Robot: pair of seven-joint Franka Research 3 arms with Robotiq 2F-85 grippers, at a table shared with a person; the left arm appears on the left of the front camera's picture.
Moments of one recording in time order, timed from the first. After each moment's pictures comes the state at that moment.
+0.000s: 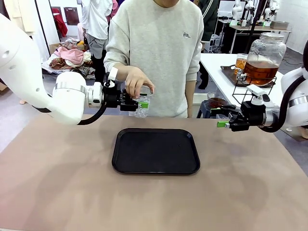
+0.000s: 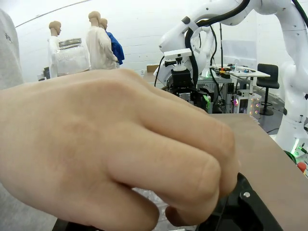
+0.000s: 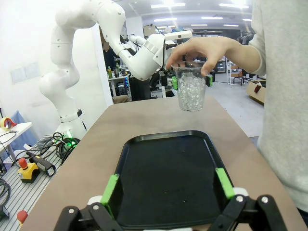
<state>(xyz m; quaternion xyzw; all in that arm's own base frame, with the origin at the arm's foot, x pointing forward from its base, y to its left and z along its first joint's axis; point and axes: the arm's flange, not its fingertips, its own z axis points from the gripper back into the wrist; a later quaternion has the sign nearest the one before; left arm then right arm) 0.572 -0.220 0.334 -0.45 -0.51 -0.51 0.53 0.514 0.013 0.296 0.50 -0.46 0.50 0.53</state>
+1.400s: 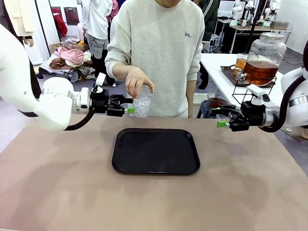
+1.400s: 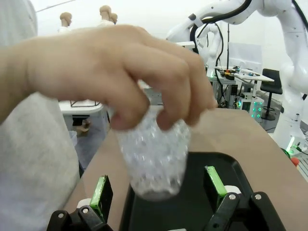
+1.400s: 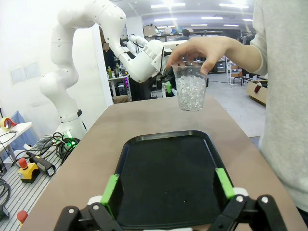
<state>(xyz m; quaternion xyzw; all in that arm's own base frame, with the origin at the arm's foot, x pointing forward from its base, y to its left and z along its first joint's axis) 0.555 -0.158 0.307 -0.45 -0.50 -0.48 0.56 0.514 0.013 0.296 0.50 -0.46 0.50 0.53</state>
